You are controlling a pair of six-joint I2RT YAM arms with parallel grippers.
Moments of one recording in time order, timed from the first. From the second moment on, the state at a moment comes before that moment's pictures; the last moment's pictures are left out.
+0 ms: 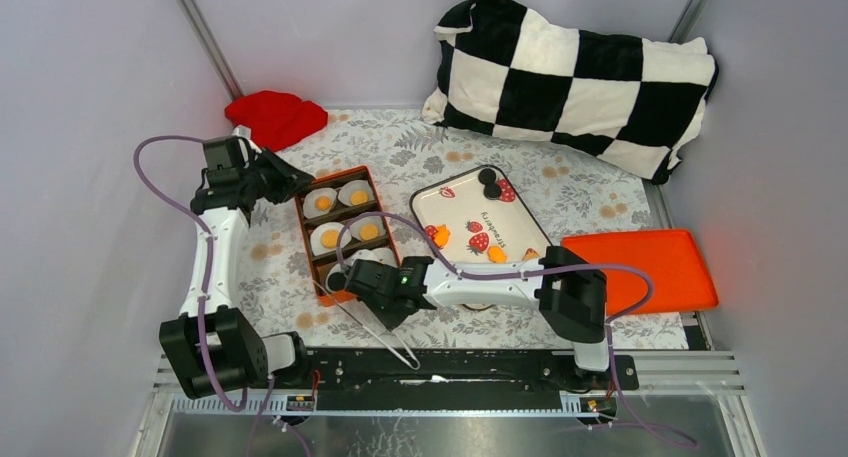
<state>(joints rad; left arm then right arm) 0.25 1.24 1.08 -0.52 0.53 -0.69 1.34 1.93 1.47 -0.71 0.11 0.48</state>
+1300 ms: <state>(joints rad) 0.16 1.17 1.10 -0.53 0.42 -0.67 0.85 1.61 1.38 -0.98 0.51 0.56</state>
